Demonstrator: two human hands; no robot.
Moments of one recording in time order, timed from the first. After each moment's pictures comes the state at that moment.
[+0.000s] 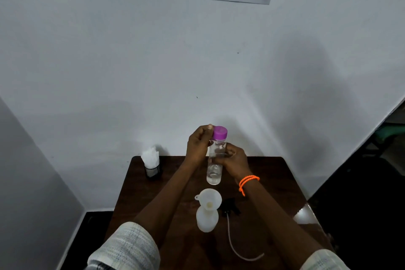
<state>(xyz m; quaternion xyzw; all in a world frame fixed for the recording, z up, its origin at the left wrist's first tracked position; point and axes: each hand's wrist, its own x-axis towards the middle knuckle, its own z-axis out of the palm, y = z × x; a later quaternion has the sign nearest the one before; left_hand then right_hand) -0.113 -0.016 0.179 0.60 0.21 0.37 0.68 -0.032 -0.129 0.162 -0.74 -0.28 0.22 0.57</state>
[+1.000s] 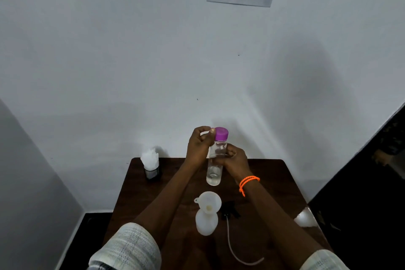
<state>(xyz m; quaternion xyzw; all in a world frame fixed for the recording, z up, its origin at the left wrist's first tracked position) -0.108 -0.009 0.178 0.61 0.25 0.36 0.66 -0.029 -0.126 0.167 -0.74 -0.28 0.22 0.58</state>
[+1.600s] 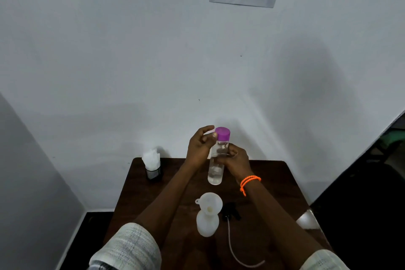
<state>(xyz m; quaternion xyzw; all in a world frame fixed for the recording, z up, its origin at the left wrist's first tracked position) -0.109 -0.004 0.171 0.64 0.23 0.36 0.65 -0.027 -0.123 0.170 -0.75 -0.27 0.22 0.57</state>
